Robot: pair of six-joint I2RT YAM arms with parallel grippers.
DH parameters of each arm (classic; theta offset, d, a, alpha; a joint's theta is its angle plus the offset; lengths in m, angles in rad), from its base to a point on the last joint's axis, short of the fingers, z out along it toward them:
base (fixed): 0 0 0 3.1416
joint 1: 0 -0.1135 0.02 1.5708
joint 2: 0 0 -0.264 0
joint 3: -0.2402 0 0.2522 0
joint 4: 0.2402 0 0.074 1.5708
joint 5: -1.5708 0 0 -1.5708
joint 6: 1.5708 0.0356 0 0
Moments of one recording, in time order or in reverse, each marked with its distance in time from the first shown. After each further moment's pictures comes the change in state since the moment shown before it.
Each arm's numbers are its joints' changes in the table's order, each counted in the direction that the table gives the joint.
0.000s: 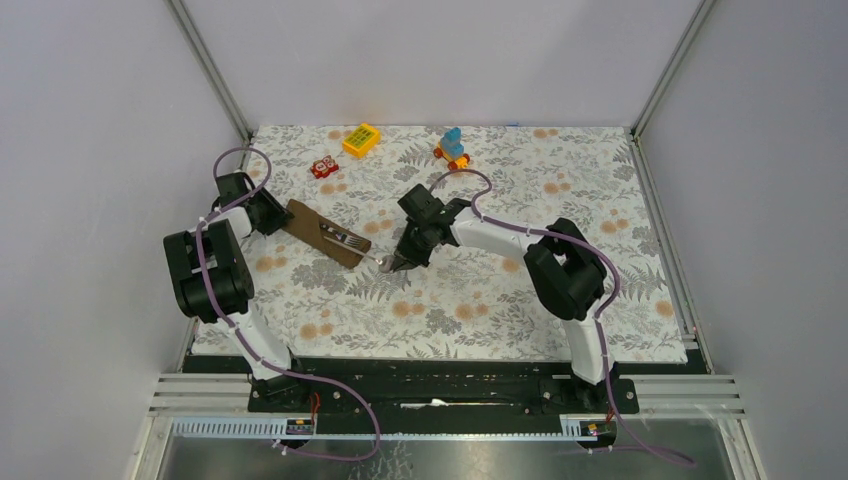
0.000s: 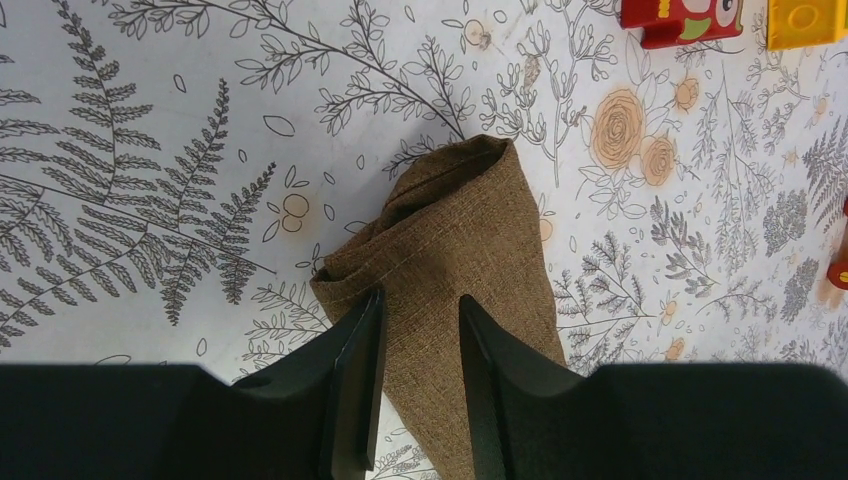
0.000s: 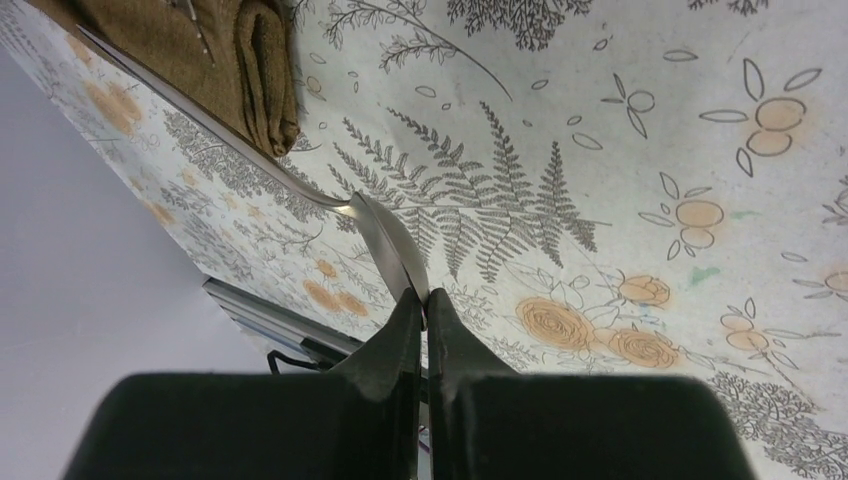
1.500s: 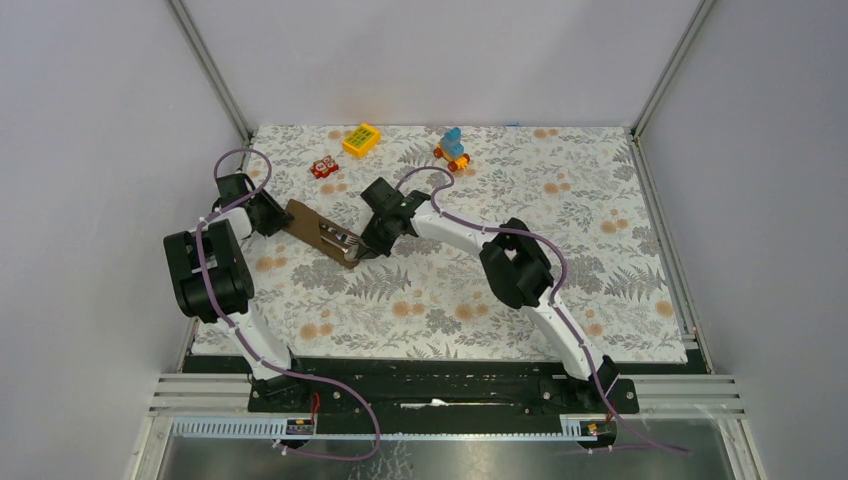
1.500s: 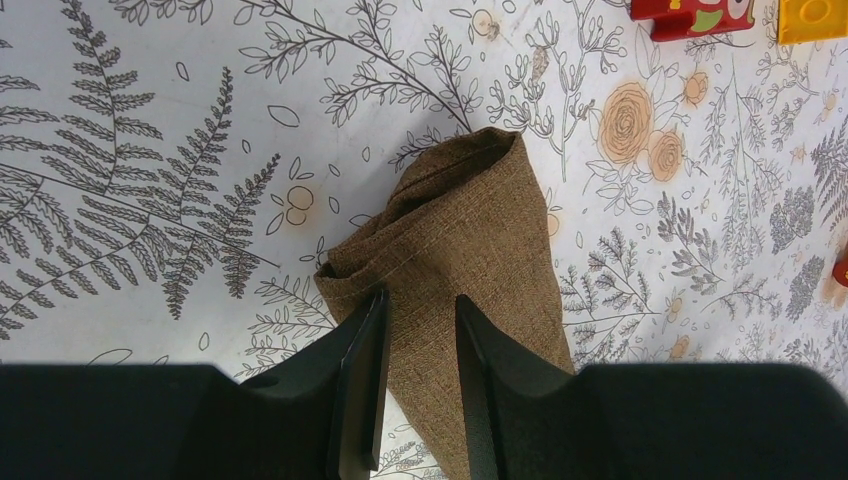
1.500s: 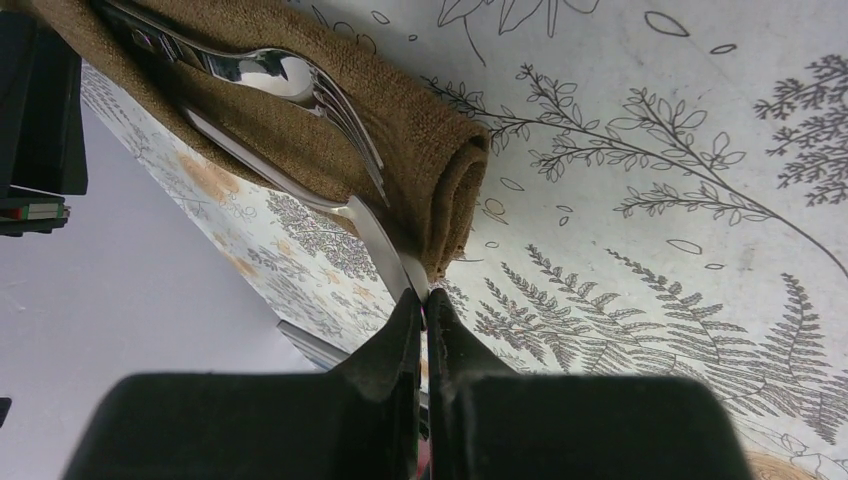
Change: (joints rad) left arm -0.001 0.005 0.006 0.004 0.000 -0.001; right arm -0.052 0.381 -0.525 0.099 -0.001 0.124
